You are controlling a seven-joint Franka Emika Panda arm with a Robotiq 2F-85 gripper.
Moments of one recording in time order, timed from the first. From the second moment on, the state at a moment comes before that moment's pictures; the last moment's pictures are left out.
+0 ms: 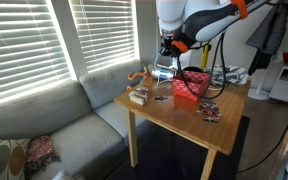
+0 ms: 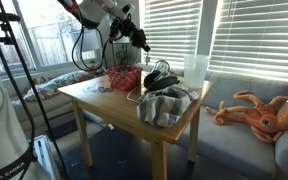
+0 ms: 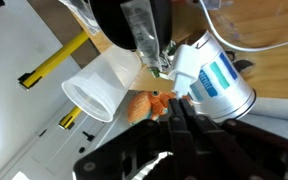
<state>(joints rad) 0.17 -0.07 0.19 -2.09 -0.89 2.10 0.97</state>
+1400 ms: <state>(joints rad) 0.16 0.02 0.15 -2.15 -0.70 2.31 0.61</state>
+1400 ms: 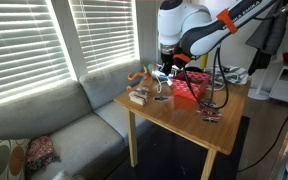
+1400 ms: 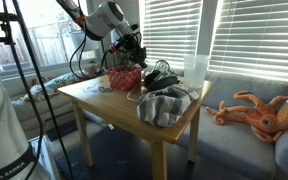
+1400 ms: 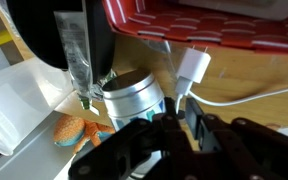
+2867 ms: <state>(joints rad) 0.21 -0.57 0.23 -2.25 -0.15 1.70 0.51</state>
